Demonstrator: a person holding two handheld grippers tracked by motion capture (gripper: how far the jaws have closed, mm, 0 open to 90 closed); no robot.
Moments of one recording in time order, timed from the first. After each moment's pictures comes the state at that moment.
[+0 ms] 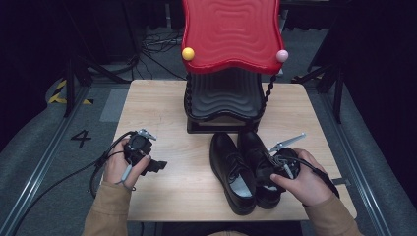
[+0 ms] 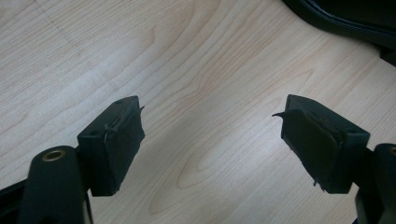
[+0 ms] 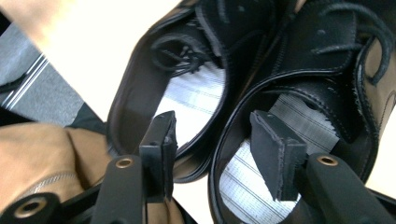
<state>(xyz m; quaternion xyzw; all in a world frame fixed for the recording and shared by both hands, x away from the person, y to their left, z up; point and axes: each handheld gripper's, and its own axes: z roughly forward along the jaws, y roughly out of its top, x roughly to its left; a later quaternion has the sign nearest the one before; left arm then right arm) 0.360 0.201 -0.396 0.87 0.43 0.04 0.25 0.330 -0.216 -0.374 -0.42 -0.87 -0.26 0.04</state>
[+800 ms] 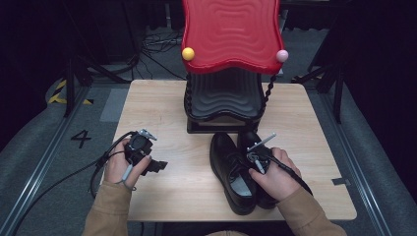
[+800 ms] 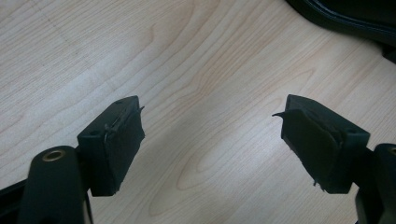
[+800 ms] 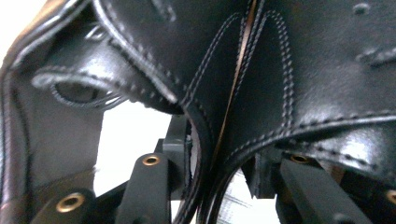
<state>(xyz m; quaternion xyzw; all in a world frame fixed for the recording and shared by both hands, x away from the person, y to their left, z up) 0.362 0.200 -0.399 0.87 0.43 0.04 0.25 0.354 -0.172 -0.415 -0.51 -0.85 -0.13 0.00</state>
